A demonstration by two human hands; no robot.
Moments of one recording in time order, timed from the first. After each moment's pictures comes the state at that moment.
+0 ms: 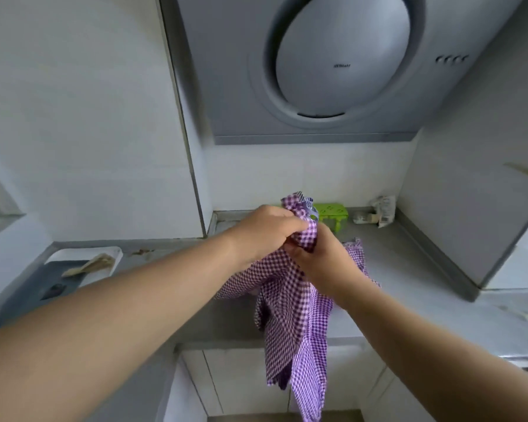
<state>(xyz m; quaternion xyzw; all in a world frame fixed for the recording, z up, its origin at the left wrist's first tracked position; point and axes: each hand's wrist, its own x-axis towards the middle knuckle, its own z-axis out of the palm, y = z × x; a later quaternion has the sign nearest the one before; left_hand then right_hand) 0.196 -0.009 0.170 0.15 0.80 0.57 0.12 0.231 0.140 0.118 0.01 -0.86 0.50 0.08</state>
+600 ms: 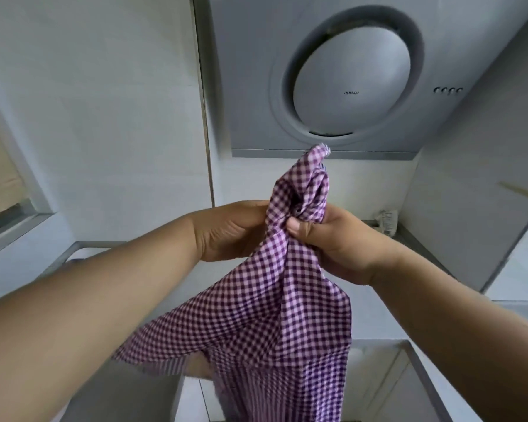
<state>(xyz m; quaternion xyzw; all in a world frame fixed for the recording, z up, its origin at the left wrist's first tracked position) 0.268 -0.096 0.239 0.25 0.70 0.60 0.31 0.300 0.107 0.221 0.23 -0.67 0.69 -0.15</state>
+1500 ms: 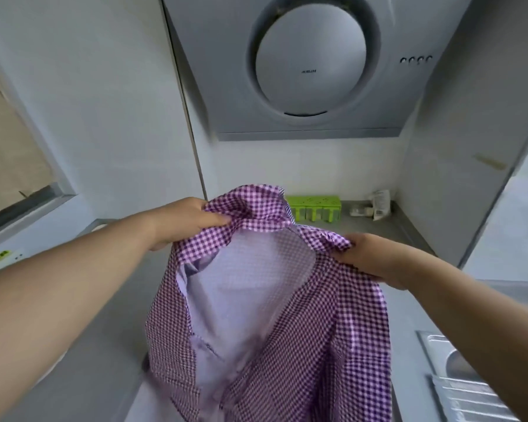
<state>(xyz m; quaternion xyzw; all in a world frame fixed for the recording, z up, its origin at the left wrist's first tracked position) 0.321 -0.017 0.218 0.02 0.91 0.40 0.12 0.327 0.337 0.151 0.01 -0.88 0.44 -0.18</state>
